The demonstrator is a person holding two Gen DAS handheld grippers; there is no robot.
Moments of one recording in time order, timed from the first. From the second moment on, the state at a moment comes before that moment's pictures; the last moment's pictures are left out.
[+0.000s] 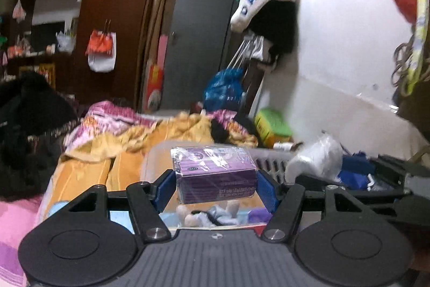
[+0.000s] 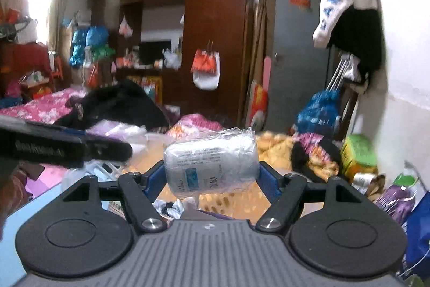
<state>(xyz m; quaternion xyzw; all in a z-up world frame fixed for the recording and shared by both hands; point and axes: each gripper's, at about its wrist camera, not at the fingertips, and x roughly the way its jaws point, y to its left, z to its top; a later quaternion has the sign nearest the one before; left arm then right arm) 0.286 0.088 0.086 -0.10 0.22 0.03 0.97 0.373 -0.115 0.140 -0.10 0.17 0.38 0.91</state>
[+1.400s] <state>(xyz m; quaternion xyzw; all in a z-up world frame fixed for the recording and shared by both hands) 0.153 0.045 -0.020 0.03 0.17 0.08 0.98 0.302 -0.224 0.016 -0.02 0.25 0.38 0.89</state>
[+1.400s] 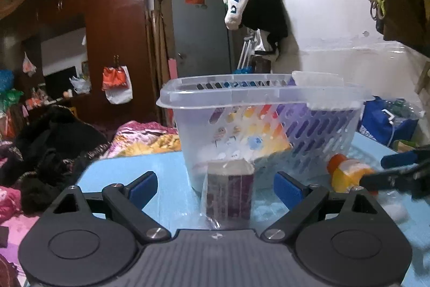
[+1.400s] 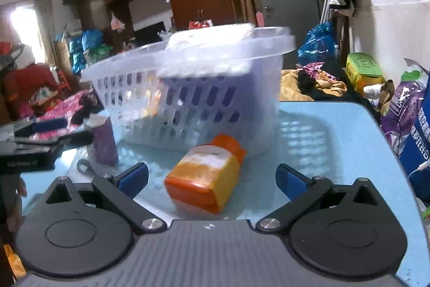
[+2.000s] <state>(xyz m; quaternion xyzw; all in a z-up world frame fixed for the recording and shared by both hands) 0.174 0.045 -0.024 0.03 0.20 0.10 0.97 0.288 -0.211 0.009 -0.06 0.26 0.36 0.89</state>
